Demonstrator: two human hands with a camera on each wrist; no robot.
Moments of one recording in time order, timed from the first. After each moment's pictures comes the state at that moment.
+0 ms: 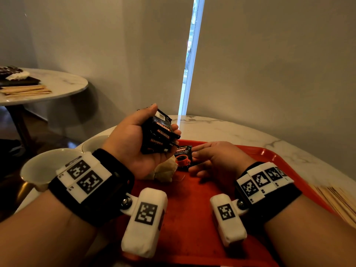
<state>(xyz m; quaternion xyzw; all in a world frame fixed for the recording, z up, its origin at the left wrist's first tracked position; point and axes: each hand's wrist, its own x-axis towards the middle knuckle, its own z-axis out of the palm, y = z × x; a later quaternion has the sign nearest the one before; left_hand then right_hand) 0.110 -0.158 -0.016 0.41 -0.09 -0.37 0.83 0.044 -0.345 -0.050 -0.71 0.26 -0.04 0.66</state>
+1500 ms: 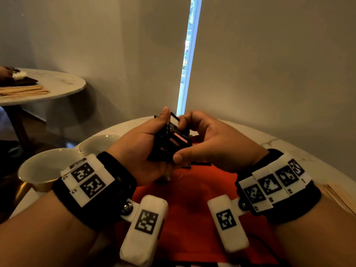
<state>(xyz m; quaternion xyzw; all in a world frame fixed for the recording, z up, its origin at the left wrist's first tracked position) 0.098 -0.166 -0.021 0.41 -0.18 -0.45 0.77 0.028 -0.325 -0.009 -0.82 -0.08 -0.05 0.57</state>
